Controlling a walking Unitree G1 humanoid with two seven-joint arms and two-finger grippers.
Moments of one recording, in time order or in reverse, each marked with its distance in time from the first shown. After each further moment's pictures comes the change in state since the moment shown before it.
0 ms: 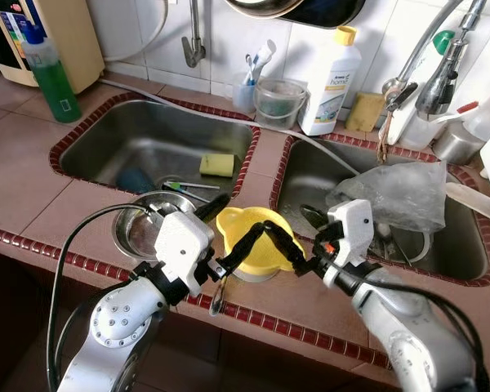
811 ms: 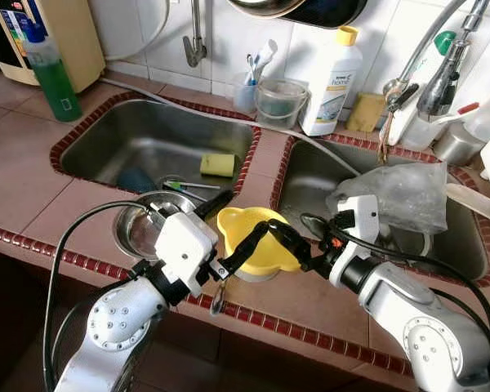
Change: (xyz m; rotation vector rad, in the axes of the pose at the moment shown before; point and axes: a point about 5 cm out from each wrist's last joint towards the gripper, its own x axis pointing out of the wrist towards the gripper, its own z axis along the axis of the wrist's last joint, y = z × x) left arm -0.003 -0.006 0.006 0.042 -0.024 -0.026; right arm -0.002 -0.002 -0.002 0.193 0.091 0.015
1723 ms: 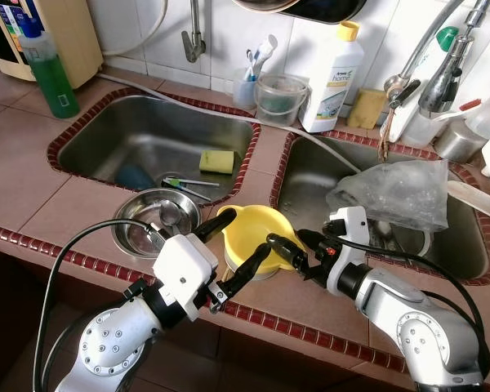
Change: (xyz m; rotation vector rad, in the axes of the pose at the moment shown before) left arm -0.011 -0.012 0.001 -0.006 0.021 -0.048; right arm 0.008 -0.017 -0.023 0.044 0.118 -0.018
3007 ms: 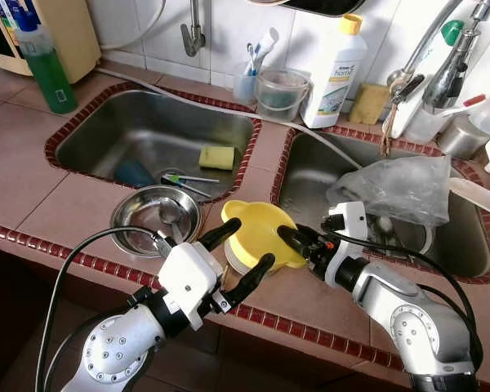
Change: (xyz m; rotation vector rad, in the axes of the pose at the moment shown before) left arm -0.002 -0.007 -0.005 -0.024 0.027 -0.020; right arm 0.007 -0.008 0.006 -0.007 -0.044 -0.011
